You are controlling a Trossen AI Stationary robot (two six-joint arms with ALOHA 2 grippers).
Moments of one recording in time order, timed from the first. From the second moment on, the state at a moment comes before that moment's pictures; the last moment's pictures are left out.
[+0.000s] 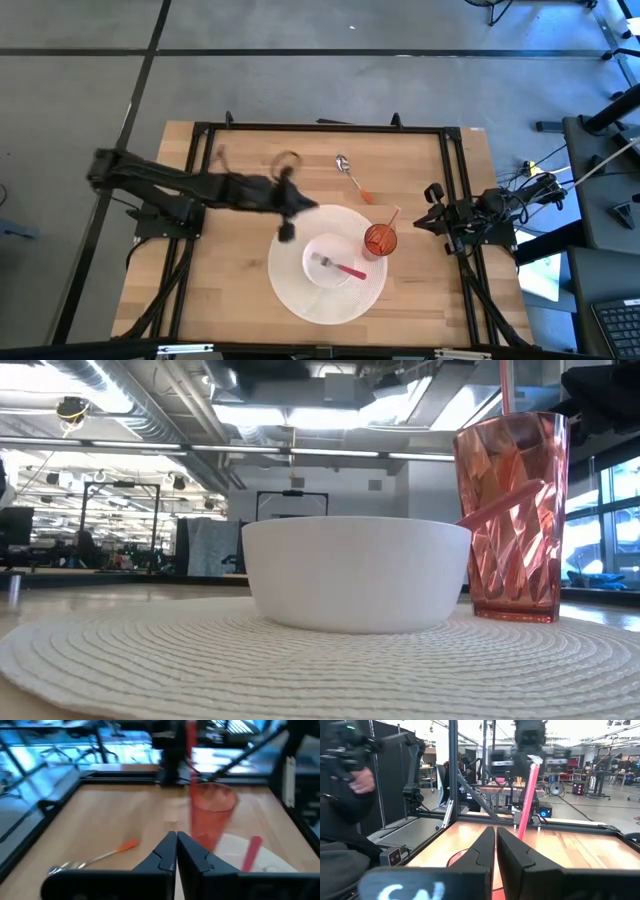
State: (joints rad) left arm -0.12 1.27 0.94 -0.02 -0.23 -0.05; right arm 0.38 0.02 0.08 0.06 0.15 -0.03
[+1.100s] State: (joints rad) left arm 0.23 1.21 0.14 1.02 -0.19 -0.12; right arm -0.15 0.85 1.01 -0.74 0.43 0.19
